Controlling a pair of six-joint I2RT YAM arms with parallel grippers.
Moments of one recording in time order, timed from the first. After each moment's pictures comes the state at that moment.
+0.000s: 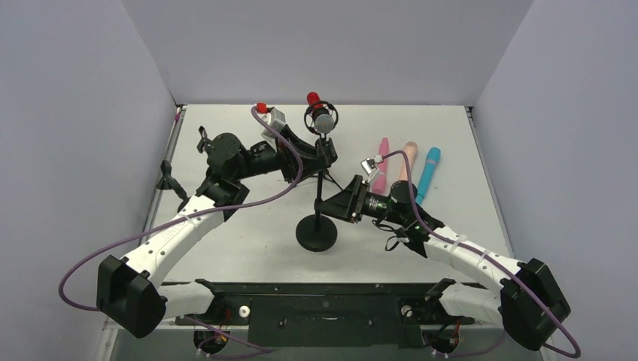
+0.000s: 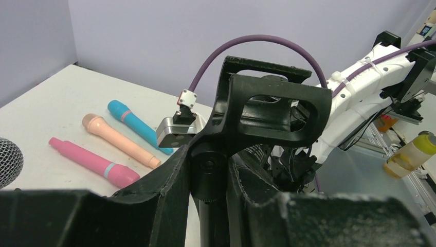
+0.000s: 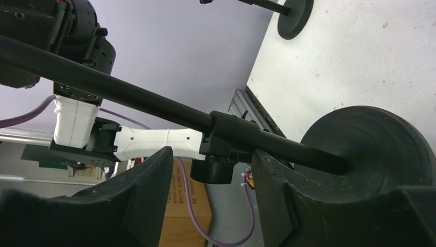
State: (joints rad) left arm -0.54 1.23 1.03 0.46 0.82 -0.48; right arm 0.66 1.11 0.56 0.46 -0.57 1.18
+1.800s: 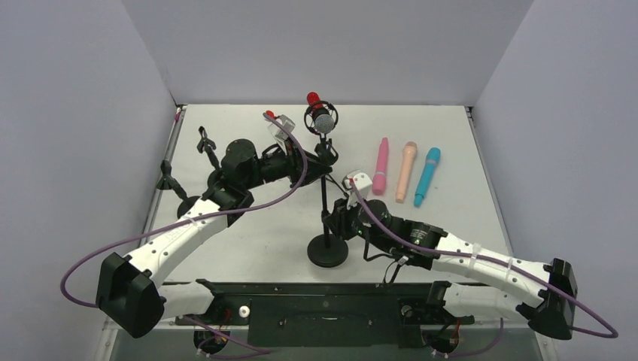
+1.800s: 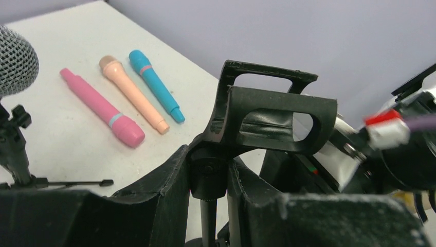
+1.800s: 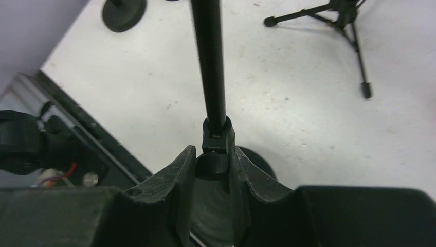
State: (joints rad) left arm -0.58 1.23 0.96 0.34 0.61 -0.51; right arm 1.03 1.03 0.81 -0.22 0.16 0.51
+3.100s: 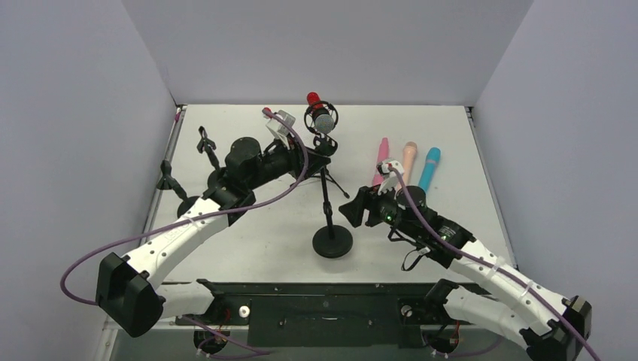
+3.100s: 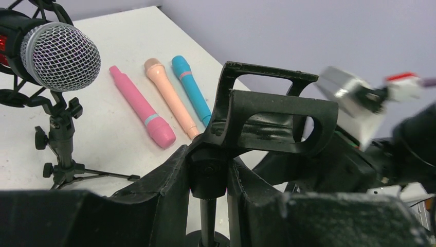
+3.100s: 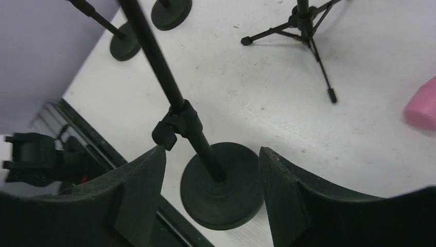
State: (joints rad) left arm -0.62 1.25 1.03 0.18 0.38 -0.49; right arm 0.85 0.86 0.77 -0.26 0.07 0.39
